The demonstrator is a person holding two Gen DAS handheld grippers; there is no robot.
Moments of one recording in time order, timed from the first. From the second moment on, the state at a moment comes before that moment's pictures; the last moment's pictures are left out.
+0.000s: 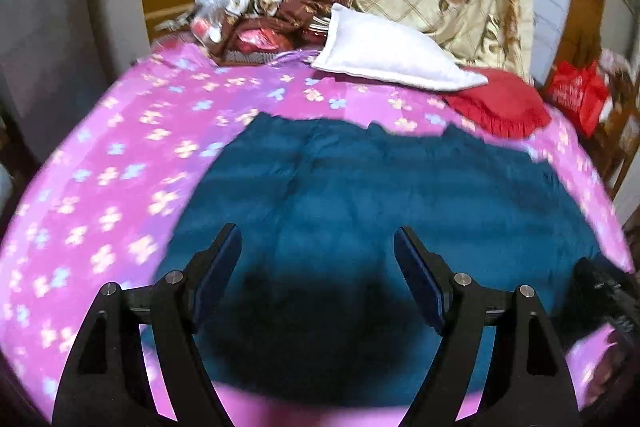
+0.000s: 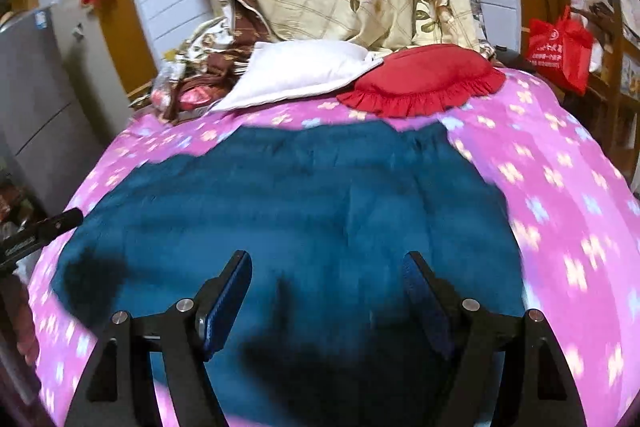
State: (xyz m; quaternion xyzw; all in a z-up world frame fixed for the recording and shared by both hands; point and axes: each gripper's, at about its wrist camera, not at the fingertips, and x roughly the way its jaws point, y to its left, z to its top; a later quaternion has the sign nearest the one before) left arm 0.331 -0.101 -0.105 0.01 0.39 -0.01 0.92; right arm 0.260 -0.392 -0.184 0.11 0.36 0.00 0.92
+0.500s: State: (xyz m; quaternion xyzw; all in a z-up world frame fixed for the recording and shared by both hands) left arm 0.134 -0.109 -0.131 -0.02 0.41 -0.04 0.91; right arm 0.064 -0.377 -0.199 0.21 0.35 -0.05 0.91
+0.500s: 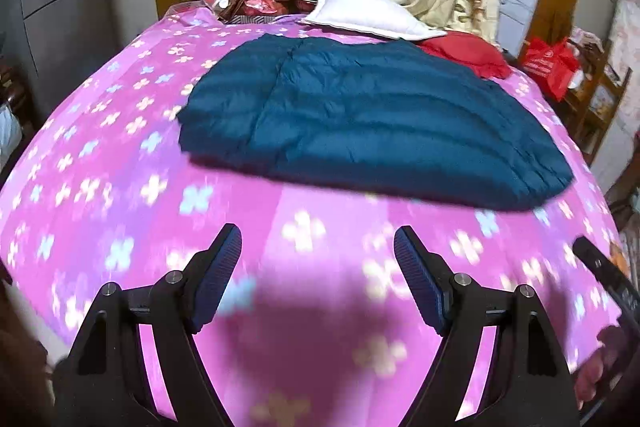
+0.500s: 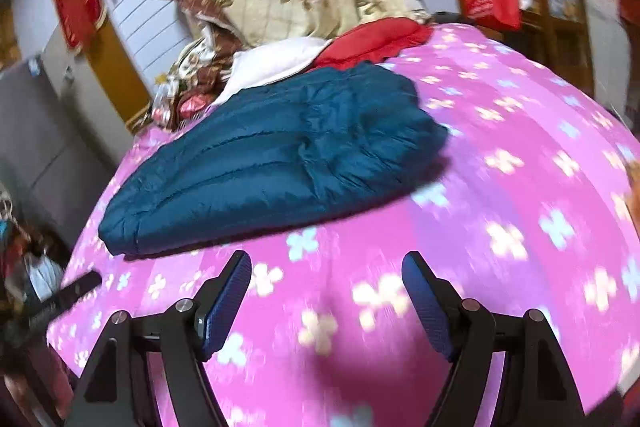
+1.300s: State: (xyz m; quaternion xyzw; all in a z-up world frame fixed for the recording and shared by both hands) left arm 0.068 -0.087 -0.093 -0.06 0.38 -0.04 0.92; right arm 0.009 -0.342 -0.179 0.16 0.34 -0.07 0.92
